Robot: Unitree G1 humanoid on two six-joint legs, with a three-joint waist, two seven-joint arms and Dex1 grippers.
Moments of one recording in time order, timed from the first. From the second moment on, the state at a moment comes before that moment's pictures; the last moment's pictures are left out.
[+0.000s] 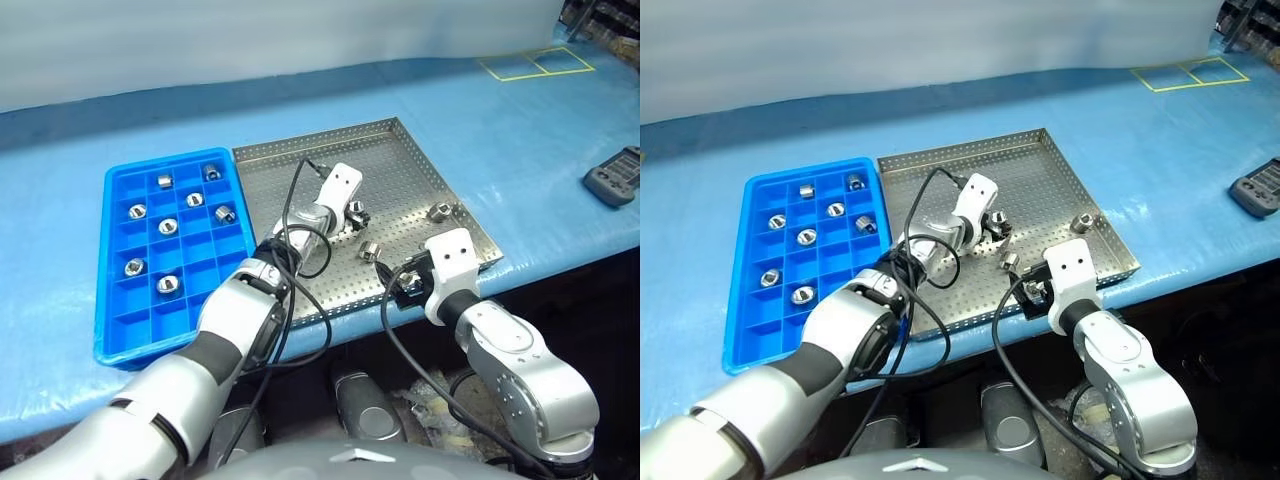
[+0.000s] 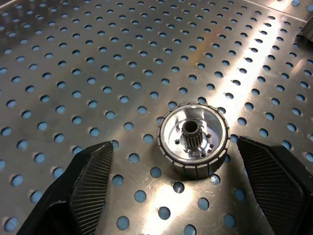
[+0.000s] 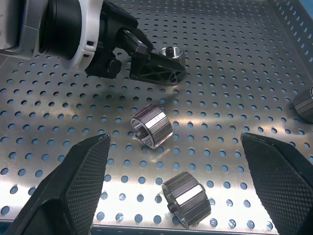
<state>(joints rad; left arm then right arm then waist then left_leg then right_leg) -1.09 -0.14 -0.08 1.17 -0.04 0.33 -0.29 0.05 -0.31 0.01 -0.85 0.24 1.08 0.15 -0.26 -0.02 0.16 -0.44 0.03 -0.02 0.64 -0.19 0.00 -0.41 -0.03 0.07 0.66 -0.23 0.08</state>
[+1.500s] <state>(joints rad) 0.03 0.45 0.26 -0.84 -0.26 1.11 -0.39 -0.49 -0.20 0.53 -0.36 0.25 0.83 0.49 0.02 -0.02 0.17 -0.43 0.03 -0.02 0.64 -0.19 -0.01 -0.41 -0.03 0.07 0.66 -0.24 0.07</state>
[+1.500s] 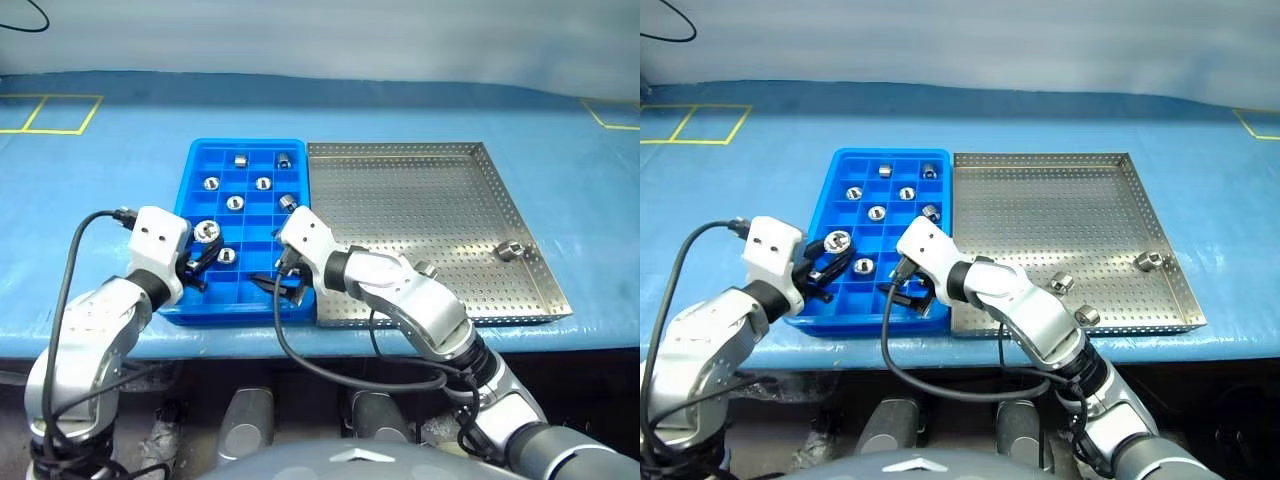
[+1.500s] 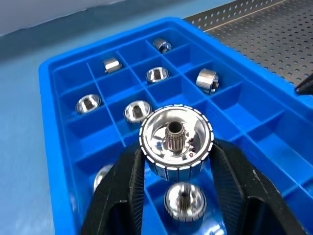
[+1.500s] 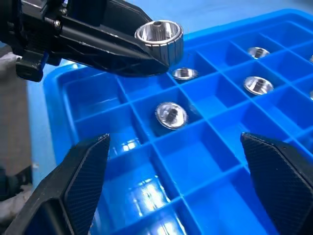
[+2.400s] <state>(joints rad) 0.03 0.35 0.31 -0.94 -0.36 1.35 -0.31 -0.45 -0.23 0.51 -0.38 0.23 0.83 0.52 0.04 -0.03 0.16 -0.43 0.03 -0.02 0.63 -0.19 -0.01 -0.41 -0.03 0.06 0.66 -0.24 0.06</state>
